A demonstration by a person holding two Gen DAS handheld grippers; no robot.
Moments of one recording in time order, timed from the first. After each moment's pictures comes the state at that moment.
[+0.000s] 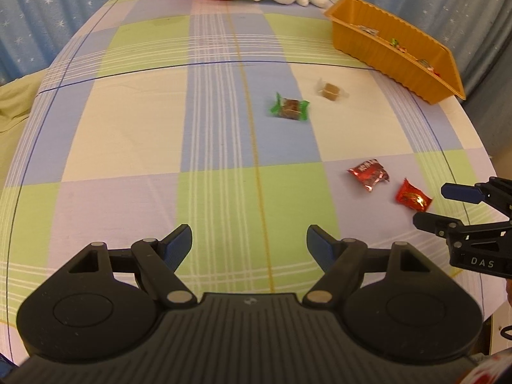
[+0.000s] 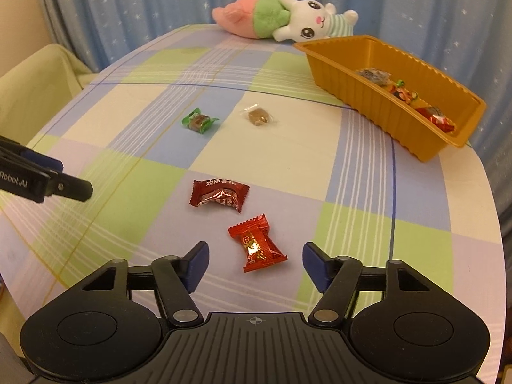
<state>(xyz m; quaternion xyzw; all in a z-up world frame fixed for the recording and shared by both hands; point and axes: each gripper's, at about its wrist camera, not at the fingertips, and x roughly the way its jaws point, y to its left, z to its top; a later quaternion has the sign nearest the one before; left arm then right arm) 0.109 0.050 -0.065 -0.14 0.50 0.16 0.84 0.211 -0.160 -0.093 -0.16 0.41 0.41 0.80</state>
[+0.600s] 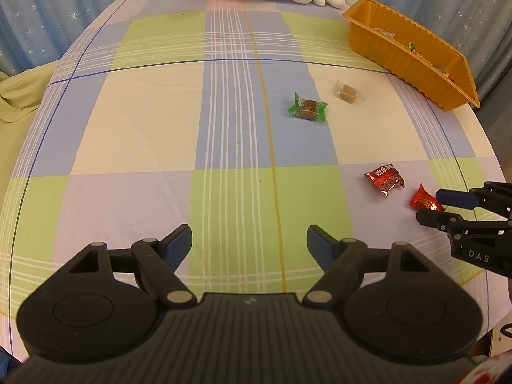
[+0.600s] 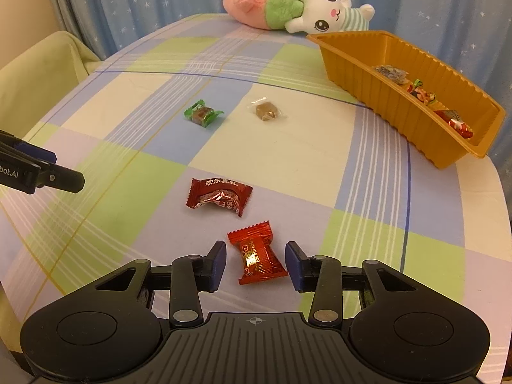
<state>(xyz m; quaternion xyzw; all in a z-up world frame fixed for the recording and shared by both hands) 0.110 0.056 -0.069 -0.15 0.51 0.18 0.83 0.224 -0.148 -0.104 -0.17 0.42 0.43 0.78</state>
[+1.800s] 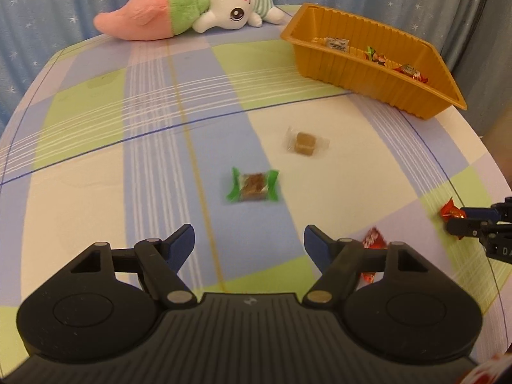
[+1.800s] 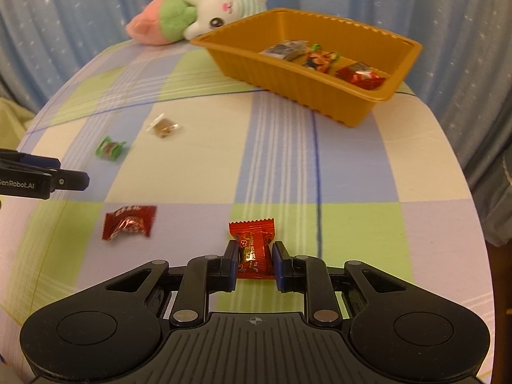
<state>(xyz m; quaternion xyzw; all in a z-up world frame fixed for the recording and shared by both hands) 0.211 0.051 -0.087 -0.06 0.47 0.09 0.87 0.273 -0.197 -0.103 -0.07 0.46 0.31 0.83</state>
